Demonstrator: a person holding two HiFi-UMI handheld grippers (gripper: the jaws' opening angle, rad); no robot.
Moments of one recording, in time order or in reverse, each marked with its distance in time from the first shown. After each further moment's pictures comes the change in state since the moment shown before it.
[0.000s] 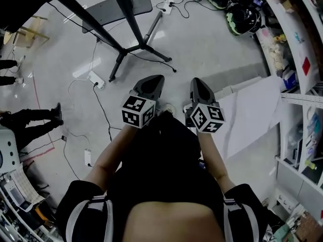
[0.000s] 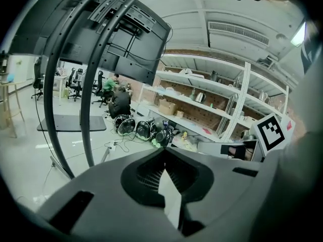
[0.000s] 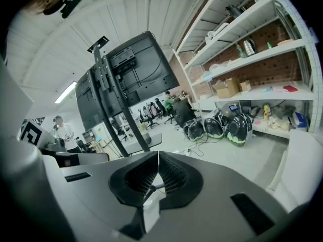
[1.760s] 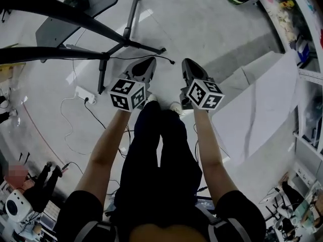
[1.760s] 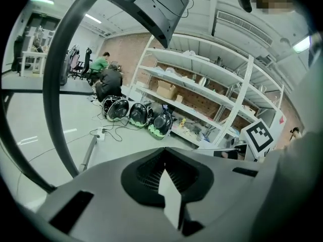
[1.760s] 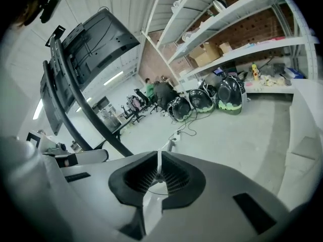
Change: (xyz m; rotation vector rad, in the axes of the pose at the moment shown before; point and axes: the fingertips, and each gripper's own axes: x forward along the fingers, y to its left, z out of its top) left arm 0.228 0.147 -0.108 0.001 0.117 -0.157; right arm 0.222 -0.150 -0.137 0.243 0.080 -0.083
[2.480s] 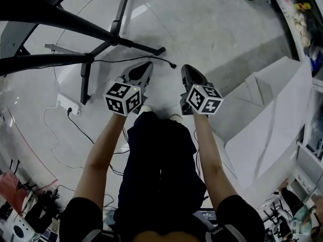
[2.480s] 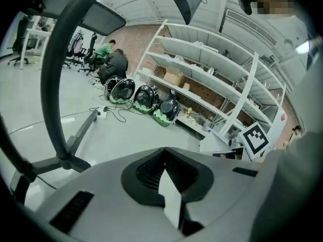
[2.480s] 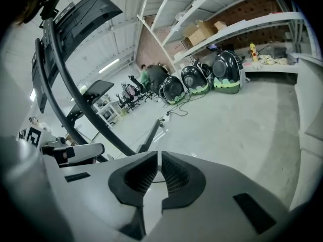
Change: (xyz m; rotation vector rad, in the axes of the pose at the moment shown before) left arm 0.106 0.119 -0.181 -0.057 0.027 -0.035; right arm 0.133 -0.127 -0.165 -0.031 0.094 -0.034
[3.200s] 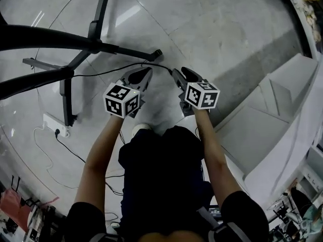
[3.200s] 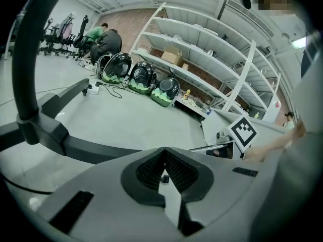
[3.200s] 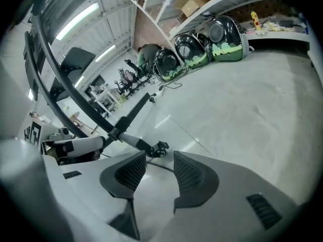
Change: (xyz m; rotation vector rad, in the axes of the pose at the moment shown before) left arm 0.123 0.087 -0.150 0.049 0.117 -0.091; right arm 0.137 -0.117 -0.134 0.005 0.154 0.044
